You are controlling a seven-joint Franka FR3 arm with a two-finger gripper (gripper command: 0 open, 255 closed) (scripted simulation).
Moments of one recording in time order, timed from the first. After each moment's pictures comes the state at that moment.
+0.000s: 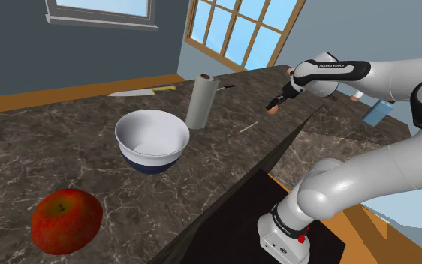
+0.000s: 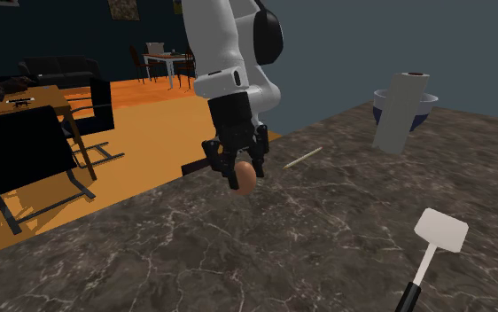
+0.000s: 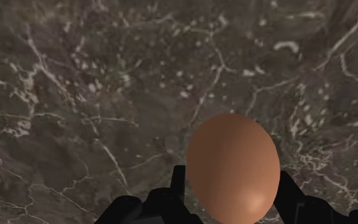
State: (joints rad) arm 0.06 -0.42 -0.81 -2.40 -0.08 2.36 -0.75
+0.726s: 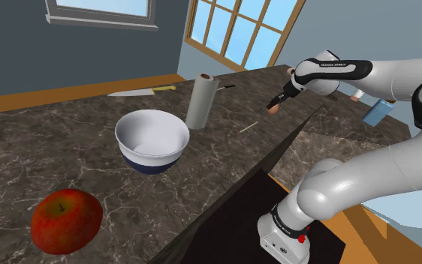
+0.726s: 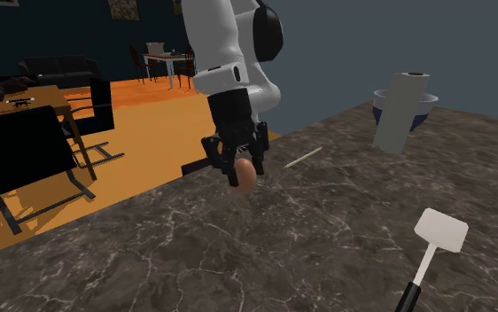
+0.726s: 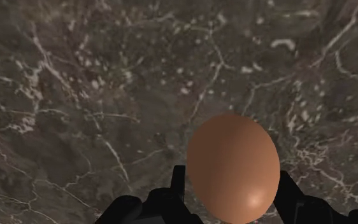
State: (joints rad) arm 0.06 -0.43 -0.80 -2.39 -0.09 2.34 -0.74
